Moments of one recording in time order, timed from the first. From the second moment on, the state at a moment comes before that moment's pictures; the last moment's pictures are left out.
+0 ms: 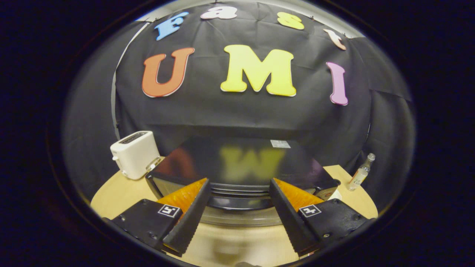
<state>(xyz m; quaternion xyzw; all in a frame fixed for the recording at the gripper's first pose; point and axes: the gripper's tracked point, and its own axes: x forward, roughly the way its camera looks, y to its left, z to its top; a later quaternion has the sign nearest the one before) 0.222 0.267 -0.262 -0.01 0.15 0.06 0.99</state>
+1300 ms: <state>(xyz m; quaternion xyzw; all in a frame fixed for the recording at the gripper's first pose) 0.072 0.252 -0.385 -0.02 0.30 0.11 0.95</state>
